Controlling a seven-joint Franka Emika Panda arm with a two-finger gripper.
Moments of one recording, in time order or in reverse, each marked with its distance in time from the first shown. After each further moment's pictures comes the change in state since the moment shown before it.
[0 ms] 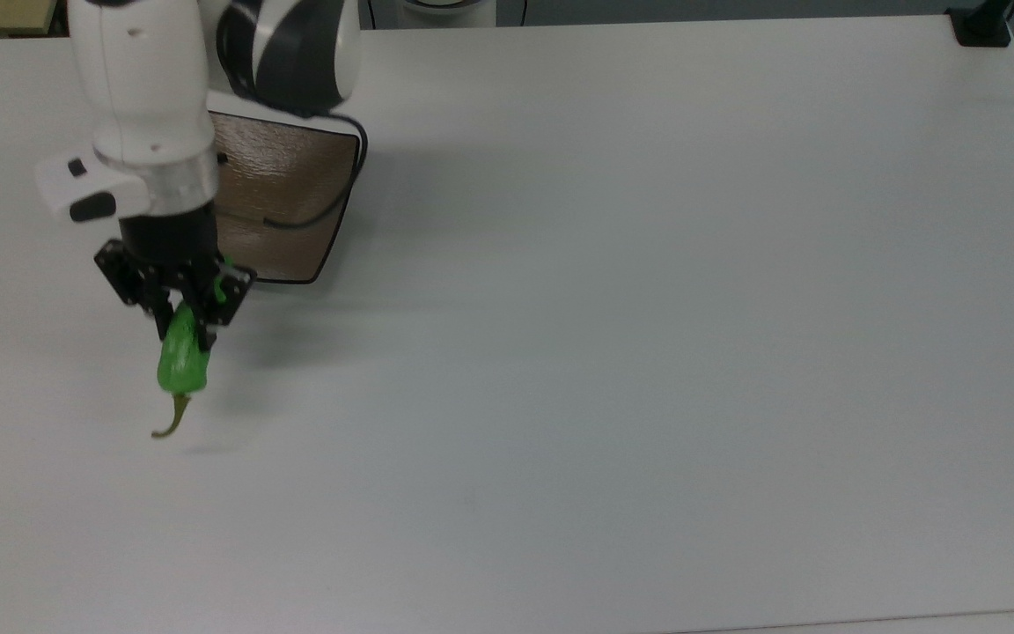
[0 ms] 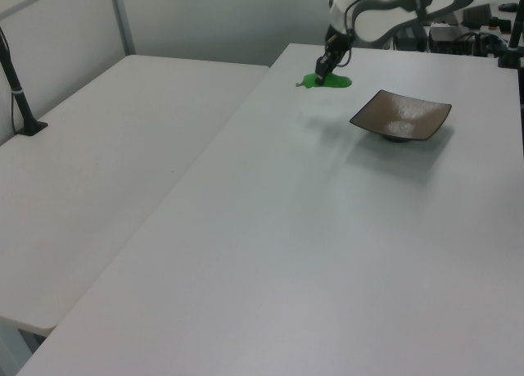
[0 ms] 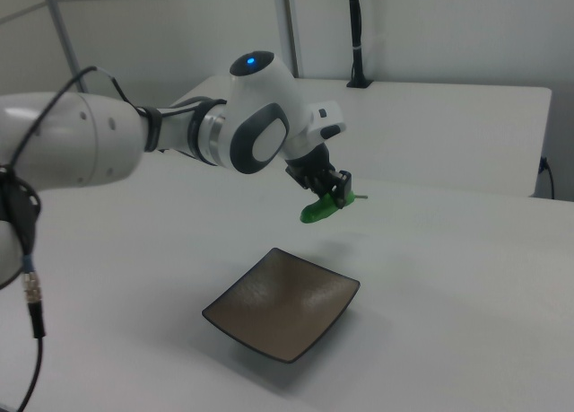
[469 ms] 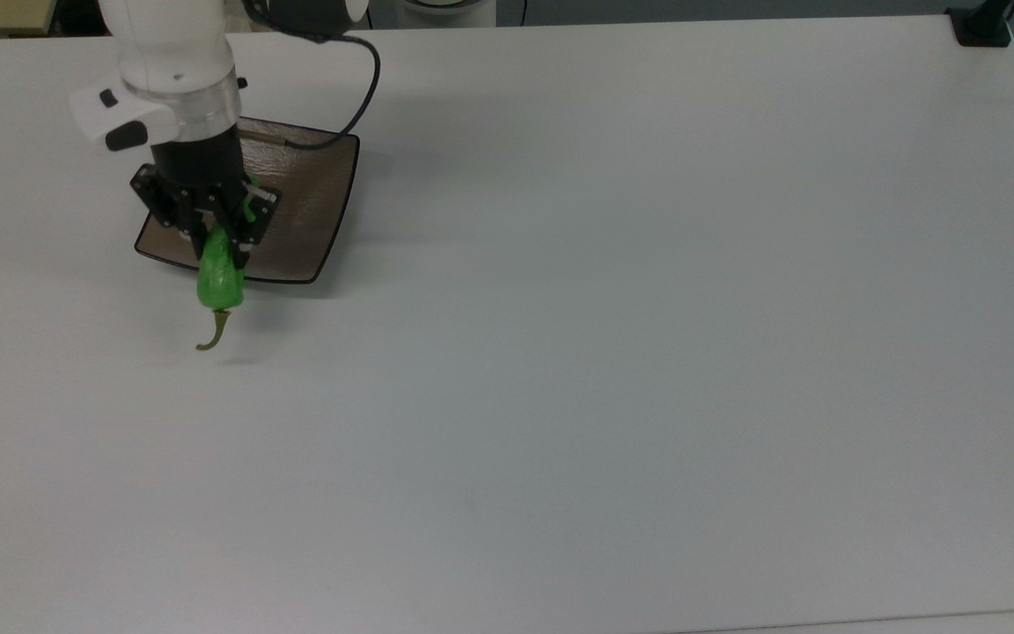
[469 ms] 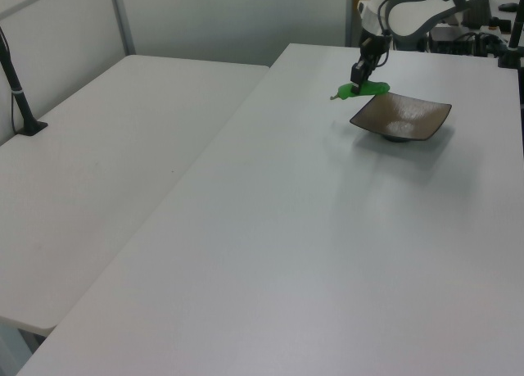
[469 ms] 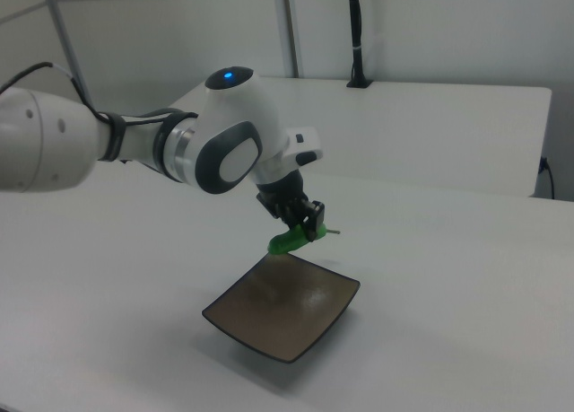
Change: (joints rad) arm -0.019 -0.228 0.014 -0.325 0.008 -0.019 -0.027
